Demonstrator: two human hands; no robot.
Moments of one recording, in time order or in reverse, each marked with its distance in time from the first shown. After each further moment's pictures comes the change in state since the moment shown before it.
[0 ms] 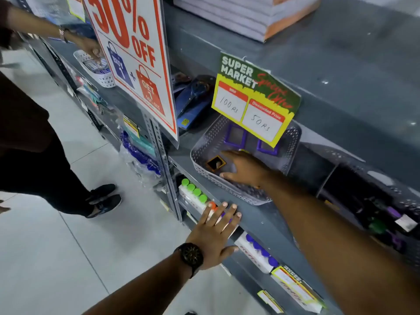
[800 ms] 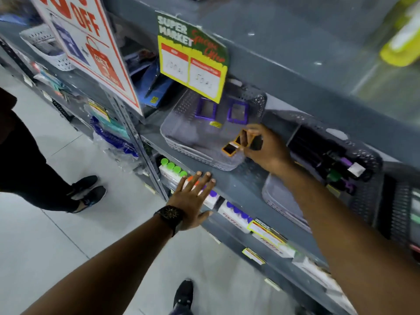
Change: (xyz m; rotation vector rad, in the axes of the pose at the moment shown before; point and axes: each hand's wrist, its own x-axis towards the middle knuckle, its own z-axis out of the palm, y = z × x) left_hand 0.005 0.001 -0.010 0.018 -0.129 -0.027; right_hand -0.136 0.038 -0.028 0.363 0.522 0.302
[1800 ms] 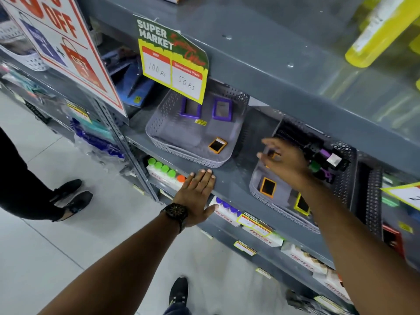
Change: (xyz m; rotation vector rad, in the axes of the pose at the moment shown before) left_hand 0.023 0.029 -0.004 -0.054 0.066 0.090; right_hand -0.056 0.041 -0.051 -0.076 0.031 0.208
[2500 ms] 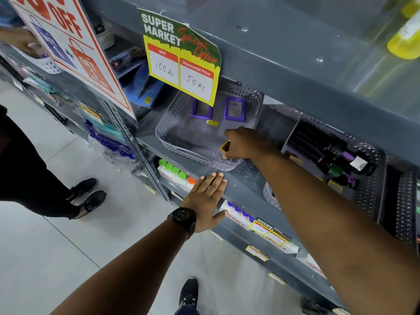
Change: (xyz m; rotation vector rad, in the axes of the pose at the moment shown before) left_hand -0.001 -0.005 0.006 -0.009 0.039 0.020; right_hand 0.096 -0.080 0.095 -0.621 -0.424 -0.232
